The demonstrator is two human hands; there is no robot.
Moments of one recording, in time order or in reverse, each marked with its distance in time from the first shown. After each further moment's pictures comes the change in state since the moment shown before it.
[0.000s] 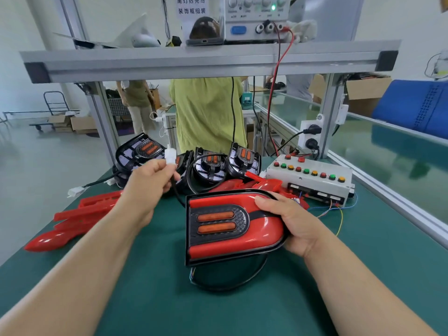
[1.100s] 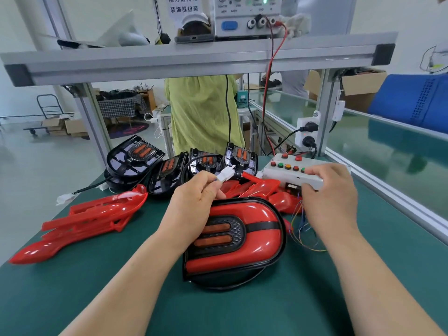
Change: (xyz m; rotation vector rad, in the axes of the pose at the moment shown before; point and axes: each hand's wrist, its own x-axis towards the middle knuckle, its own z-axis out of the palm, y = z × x) left_hand -0.039 0.000 0.064 0.379 -0.199 0.250; right_hand -0.003 -0.028 -0.038 -1.089 0.950 -0.550
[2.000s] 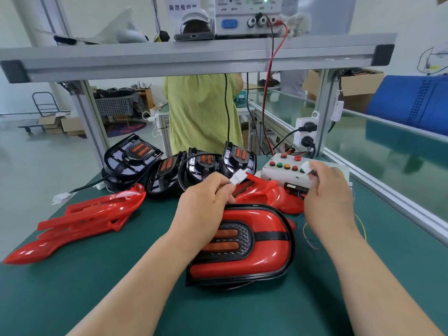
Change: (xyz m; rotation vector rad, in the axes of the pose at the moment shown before) left_hand -0.007 0.017 0.011 0.011 -0.026 -0.001; right_hand 0.002 0.000 0.002 -0.065 -0.069 -0.038
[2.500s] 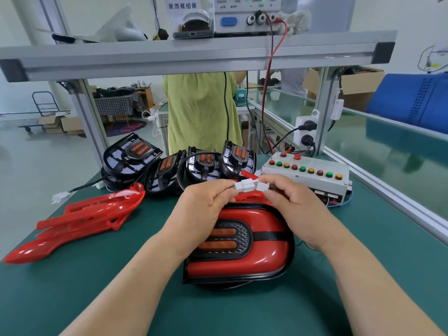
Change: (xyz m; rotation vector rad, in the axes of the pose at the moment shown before) left_hand -0.002 -0.004 -0.008 -0.057 -0.139 0.156; right_hand -0.017 -0.013 0.002 0.437 -0.591 -0.163
